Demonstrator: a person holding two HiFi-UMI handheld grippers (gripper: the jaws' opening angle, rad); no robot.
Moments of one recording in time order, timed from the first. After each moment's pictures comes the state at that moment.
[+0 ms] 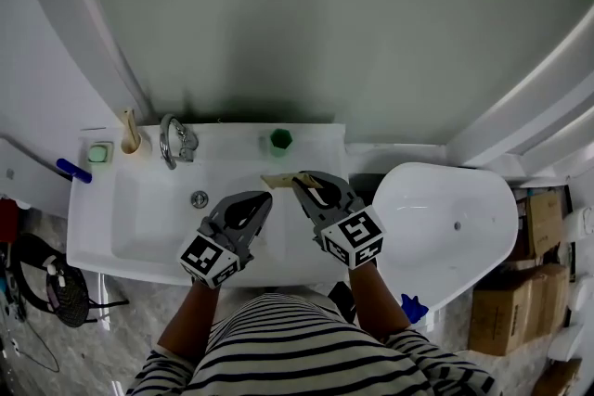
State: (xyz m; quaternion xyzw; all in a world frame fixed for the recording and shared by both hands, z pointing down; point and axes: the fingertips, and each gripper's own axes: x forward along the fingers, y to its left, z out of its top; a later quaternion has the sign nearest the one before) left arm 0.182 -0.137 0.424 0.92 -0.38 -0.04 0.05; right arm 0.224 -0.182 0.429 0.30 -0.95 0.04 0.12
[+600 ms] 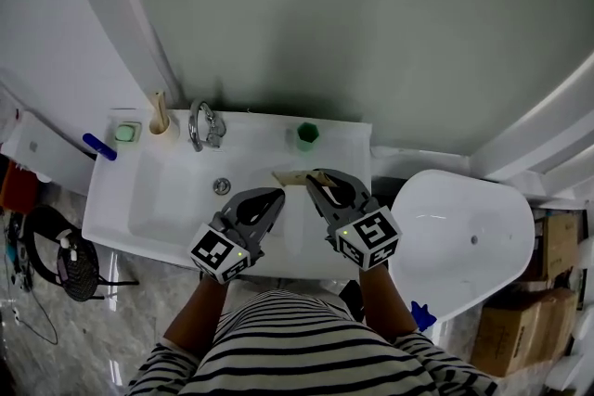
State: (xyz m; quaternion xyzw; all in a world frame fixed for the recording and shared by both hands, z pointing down) left arm 0.170 -0.114 0.425 0.91 -0.42 -0.03 0.05; right arm 0.209 -0.159 0.419 0.26 -0.96 0.05 0.09
